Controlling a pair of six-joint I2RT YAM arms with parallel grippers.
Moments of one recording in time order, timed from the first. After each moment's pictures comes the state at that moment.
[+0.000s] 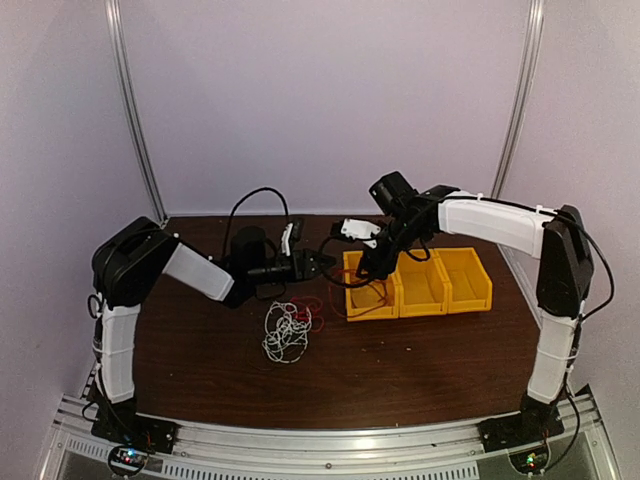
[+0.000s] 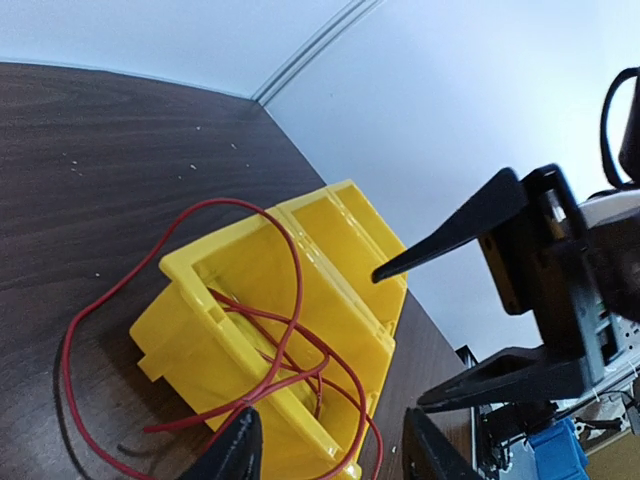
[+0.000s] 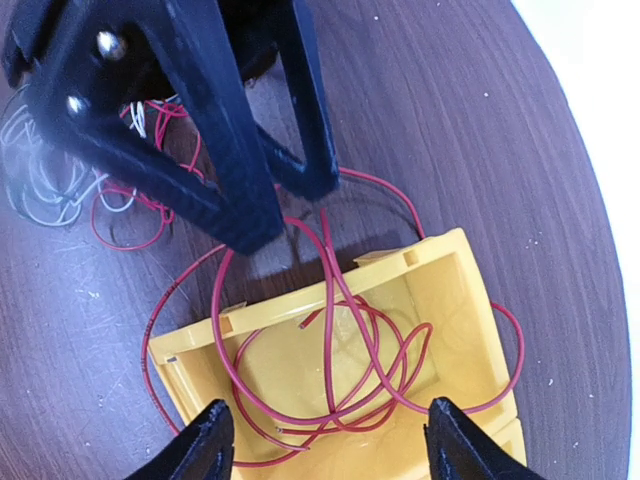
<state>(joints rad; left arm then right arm) -0.65 2.18 1.15 0.92 0.63 -0.75 0.64 1.90 1.62 -0.70 -0.15 -0.58</state>
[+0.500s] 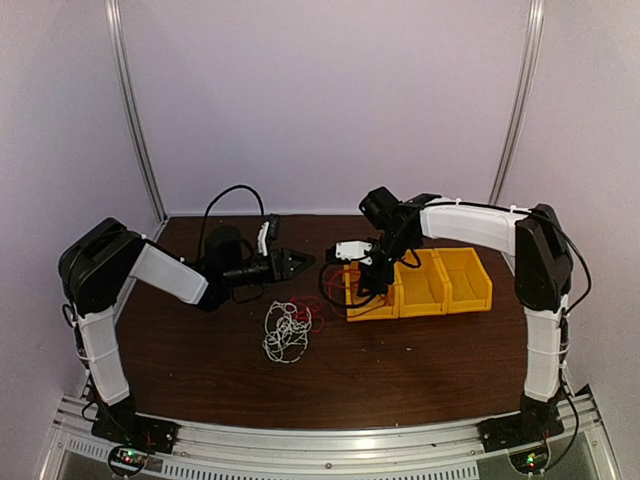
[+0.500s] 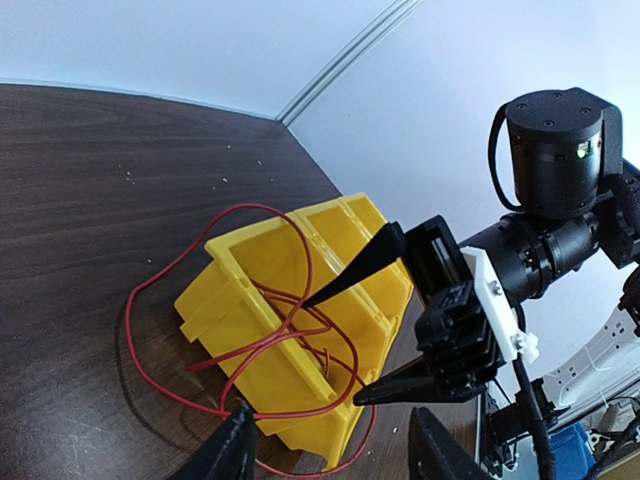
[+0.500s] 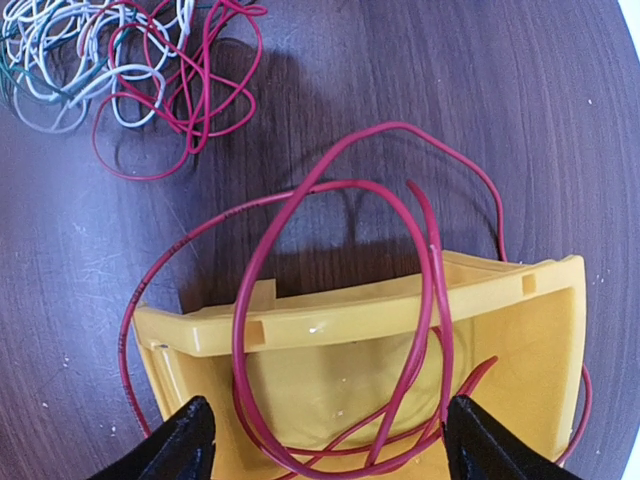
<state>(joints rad) -0.60 1.94 0.92 0.90 0.58 -0.70 0.64 2.05 1.70 -0.80 -0.18 -0.81</state>
